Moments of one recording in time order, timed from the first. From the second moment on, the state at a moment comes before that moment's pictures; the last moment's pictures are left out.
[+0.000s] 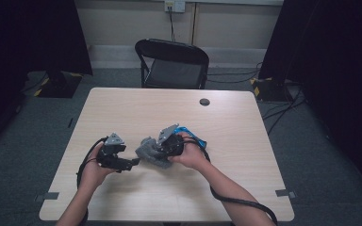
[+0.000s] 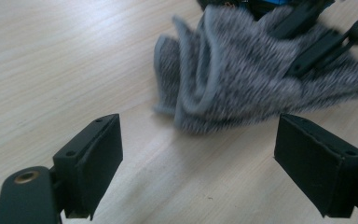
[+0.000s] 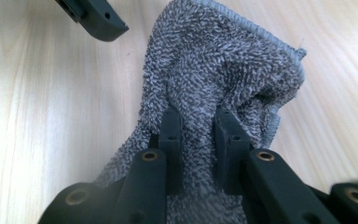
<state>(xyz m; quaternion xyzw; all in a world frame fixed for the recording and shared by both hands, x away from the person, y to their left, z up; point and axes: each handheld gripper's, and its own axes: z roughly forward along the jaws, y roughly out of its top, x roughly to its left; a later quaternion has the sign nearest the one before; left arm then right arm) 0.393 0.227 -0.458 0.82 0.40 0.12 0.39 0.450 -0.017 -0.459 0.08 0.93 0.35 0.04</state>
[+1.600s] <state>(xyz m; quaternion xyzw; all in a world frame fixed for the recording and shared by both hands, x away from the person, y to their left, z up) 0.411 0.177 -0.473 0.88 0.32 0.08 0.34 0.459 -0.058 -0.480 0.16 0.92 0.35 0.09</state>
